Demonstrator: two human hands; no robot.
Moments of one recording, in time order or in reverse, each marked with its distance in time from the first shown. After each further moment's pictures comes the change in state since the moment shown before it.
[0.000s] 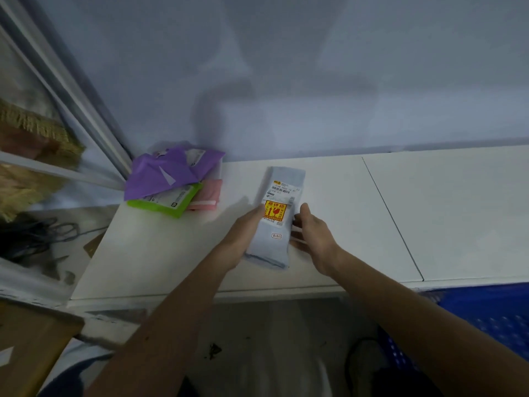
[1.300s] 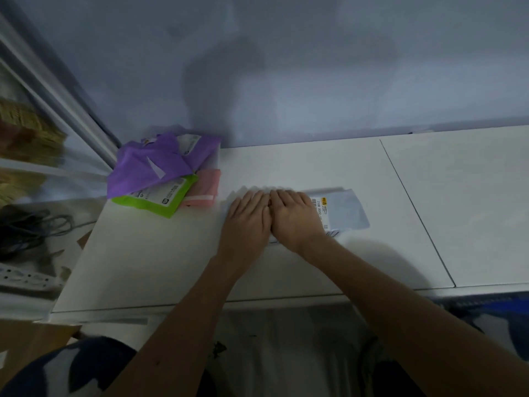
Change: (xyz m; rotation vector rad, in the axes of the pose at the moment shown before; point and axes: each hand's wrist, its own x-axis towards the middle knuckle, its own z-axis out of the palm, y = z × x) left_hand 0.055 -0.044 -0.013 1.280 0.446 0.871; right_hand 0.064 0.011 0.036 -1.342 0.228 -0.834
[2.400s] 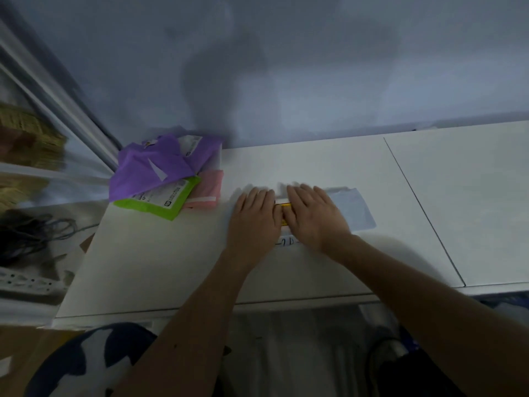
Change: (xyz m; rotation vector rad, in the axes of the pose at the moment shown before) left_hand 0.018 0.007 0.004 0.083 -0.121 -0.135; right_hand -0.008 0.032 -0.004 -0.044 -0.189 0.019
